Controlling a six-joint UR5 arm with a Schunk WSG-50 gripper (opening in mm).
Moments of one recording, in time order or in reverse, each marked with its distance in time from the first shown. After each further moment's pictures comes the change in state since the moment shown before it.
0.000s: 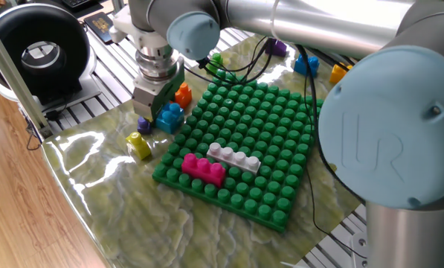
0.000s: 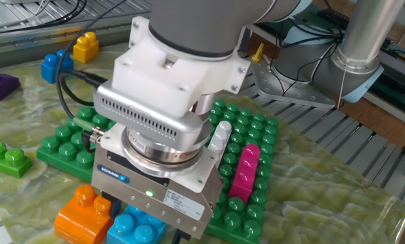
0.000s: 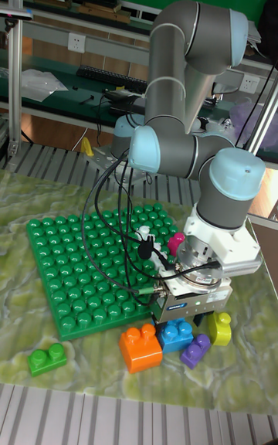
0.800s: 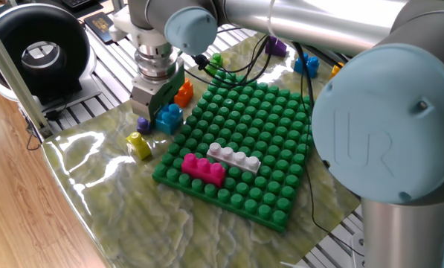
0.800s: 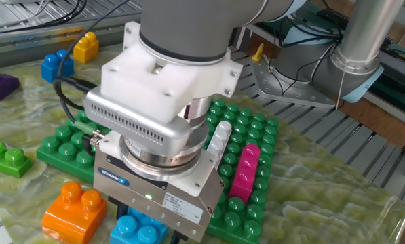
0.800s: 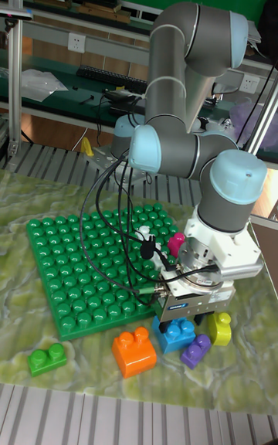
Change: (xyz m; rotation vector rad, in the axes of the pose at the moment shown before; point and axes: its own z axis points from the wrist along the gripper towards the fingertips) arm 0.002 0.008 -0.004 -0.035 0.036 0.047
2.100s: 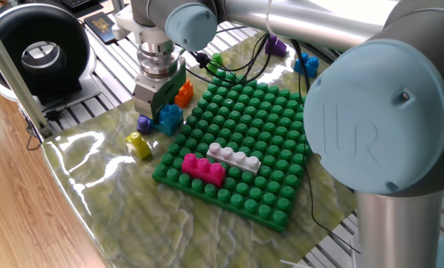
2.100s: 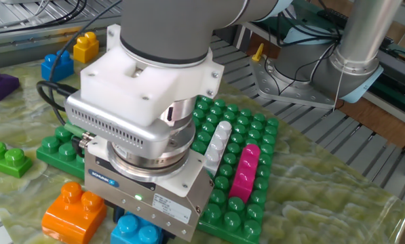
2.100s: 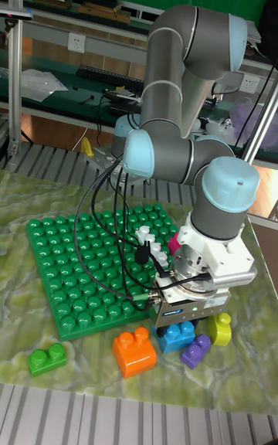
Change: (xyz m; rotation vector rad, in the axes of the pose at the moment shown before) arm -0.004 -0.007 0.008 -0.016 0.008 0.007
